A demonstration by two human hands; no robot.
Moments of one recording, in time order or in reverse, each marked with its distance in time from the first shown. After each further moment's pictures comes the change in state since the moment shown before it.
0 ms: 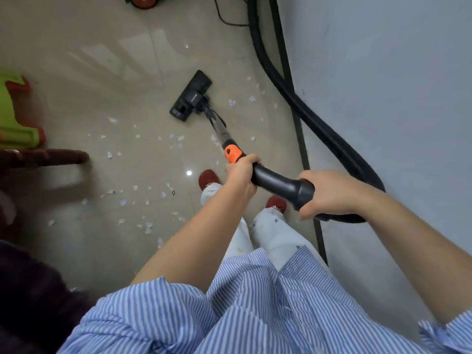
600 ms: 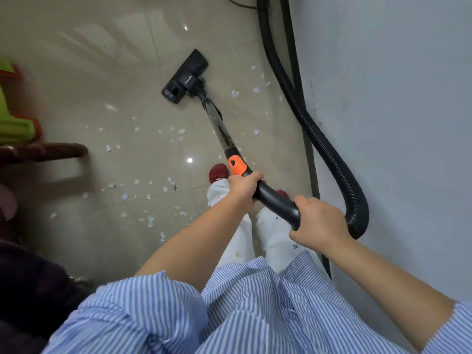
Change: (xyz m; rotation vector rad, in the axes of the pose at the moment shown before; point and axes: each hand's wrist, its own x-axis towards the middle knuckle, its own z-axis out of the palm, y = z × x) left_hand 0.020 -0.001 -0.008 0.230 0.062 -0.059; right_hand 0.043 0.006 0.058 -0.257 0.266 0.029
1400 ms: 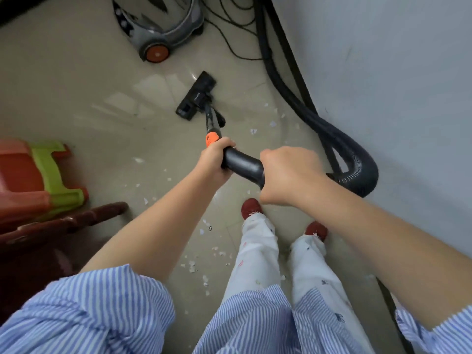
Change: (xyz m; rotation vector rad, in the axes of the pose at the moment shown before) left_hand -0.005 0.192 -0.057 0.023 -0.147 0.251; right_hand 0.060 -0.131 -0.150 0.041 0.218 -0.097
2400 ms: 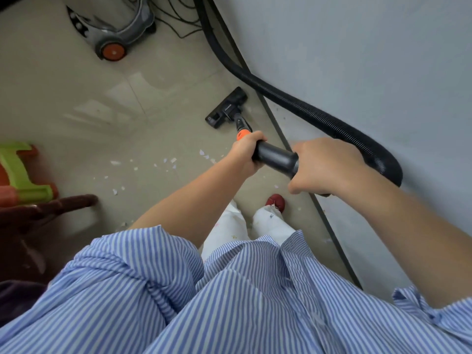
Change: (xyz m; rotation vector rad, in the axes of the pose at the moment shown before) left_hand -0.137 -0.160 0.149 0.184 -0.139 -0.134; right_hand -0.204 0.144 0.023 0.014 -0.028 0.238
